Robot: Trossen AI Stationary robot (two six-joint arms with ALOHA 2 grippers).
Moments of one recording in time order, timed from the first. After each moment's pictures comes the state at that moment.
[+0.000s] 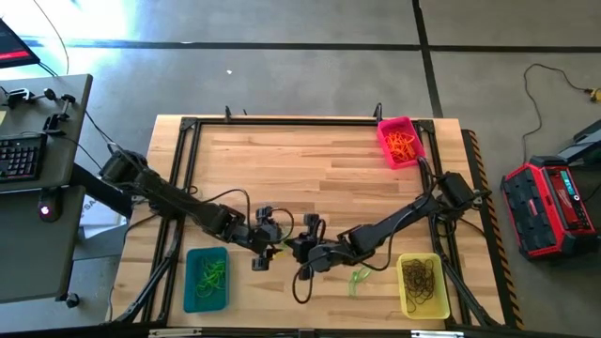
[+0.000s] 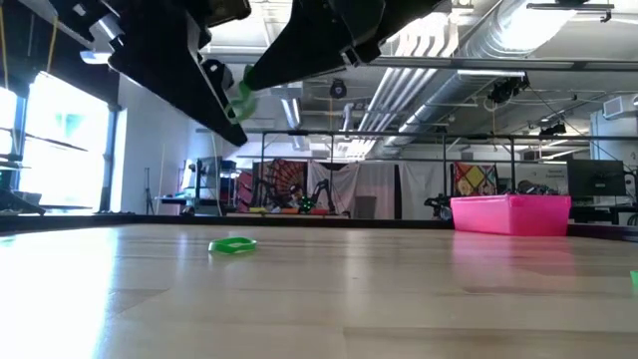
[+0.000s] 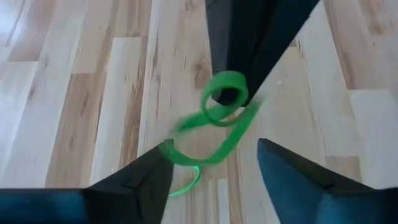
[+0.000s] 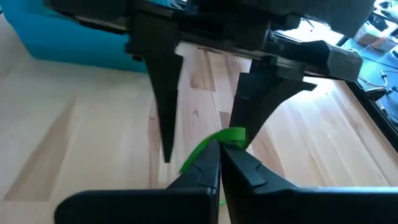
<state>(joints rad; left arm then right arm) -0.42 1.56 0.93 -0.26 -0.29 -0.28 0.43 1.95 1.30 0.06 0.60 -0.01</state>
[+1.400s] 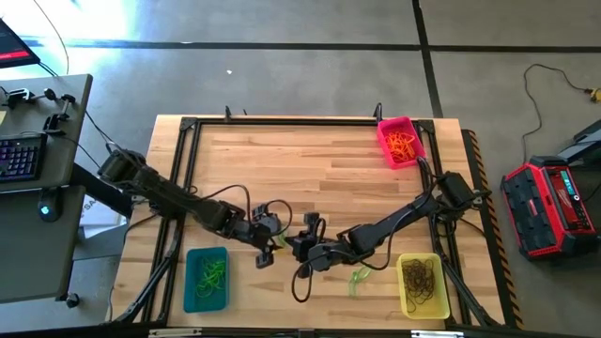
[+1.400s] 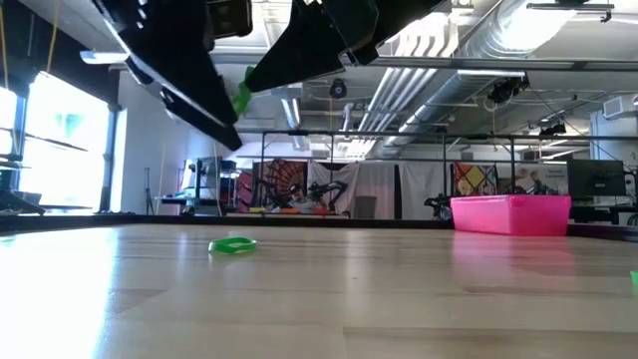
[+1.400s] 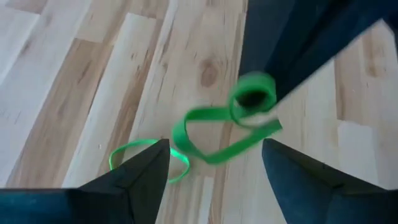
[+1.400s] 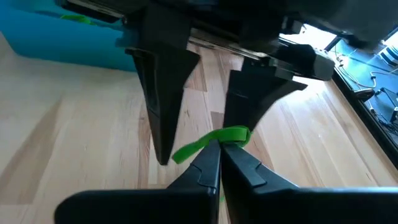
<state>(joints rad) -0.39 1.55 0.93 -0.28 -0.25 -0.51 0.43 1.95 1.30 0.06 0.63 -0.03</state>
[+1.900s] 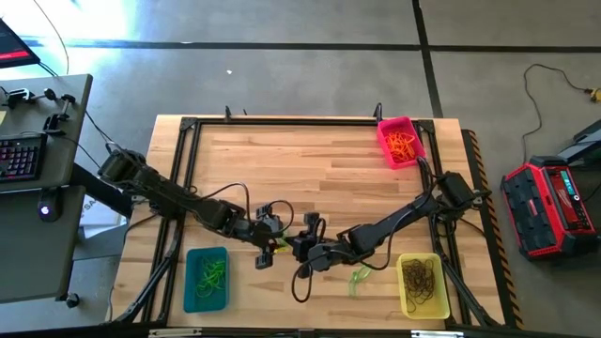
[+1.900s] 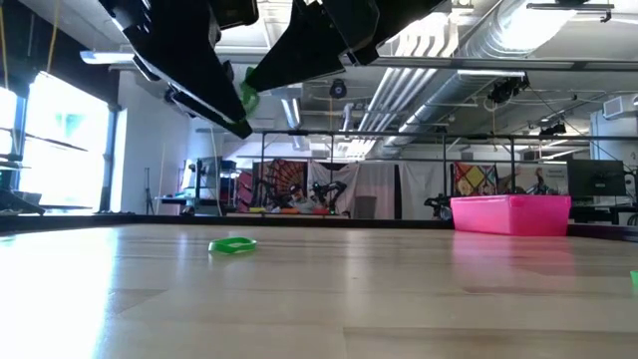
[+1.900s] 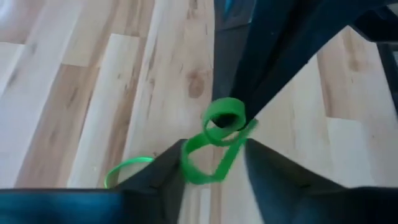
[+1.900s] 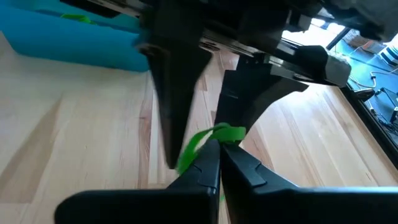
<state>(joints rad) -0.38 1.55 0.93 -0.23 -0.21 -0.40 0.43 1.96 1.30 0.06 0.63 -0.03</state>
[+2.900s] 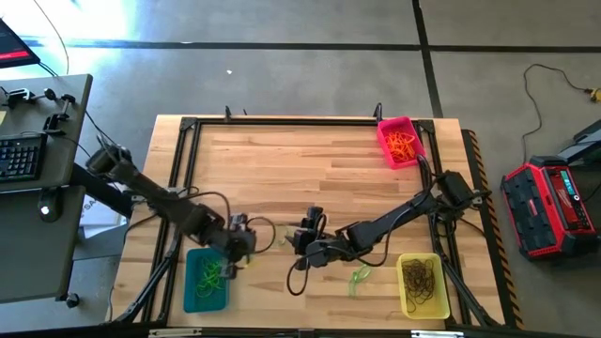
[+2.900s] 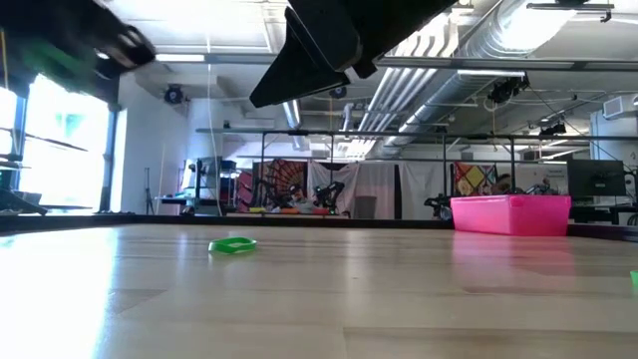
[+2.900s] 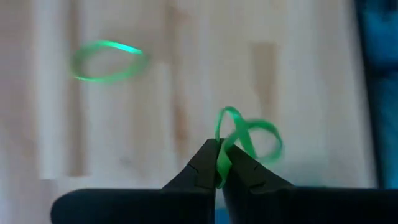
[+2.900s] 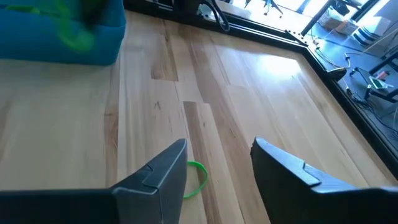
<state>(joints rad) -0.54 1.40 0.99 -0.72 -0.11 -0.44 0.41 1.96 1.30 0.02 0.70 0.04</state>
